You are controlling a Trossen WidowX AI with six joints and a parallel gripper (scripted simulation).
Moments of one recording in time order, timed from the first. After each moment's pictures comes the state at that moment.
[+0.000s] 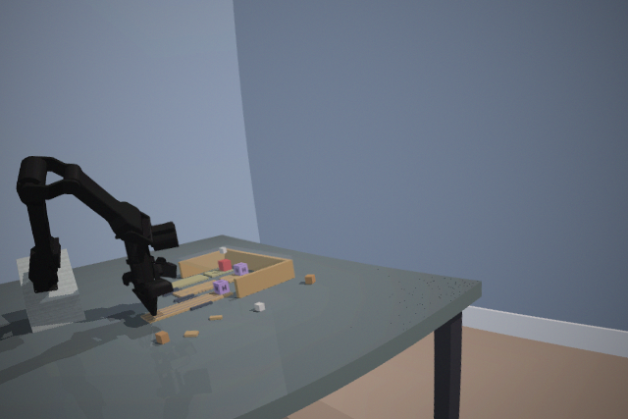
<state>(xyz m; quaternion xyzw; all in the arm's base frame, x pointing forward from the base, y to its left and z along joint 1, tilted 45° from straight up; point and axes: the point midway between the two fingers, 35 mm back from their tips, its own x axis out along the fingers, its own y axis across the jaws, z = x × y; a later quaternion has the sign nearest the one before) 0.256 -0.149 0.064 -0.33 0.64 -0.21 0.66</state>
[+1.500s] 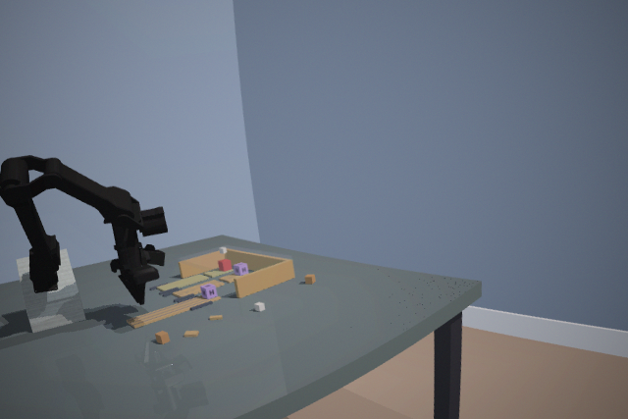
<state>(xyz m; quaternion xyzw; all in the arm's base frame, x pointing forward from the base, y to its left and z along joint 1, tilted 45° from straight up) 0.228 -0.125 0.094 -0.32 0.65 -0.22 0.66</state>
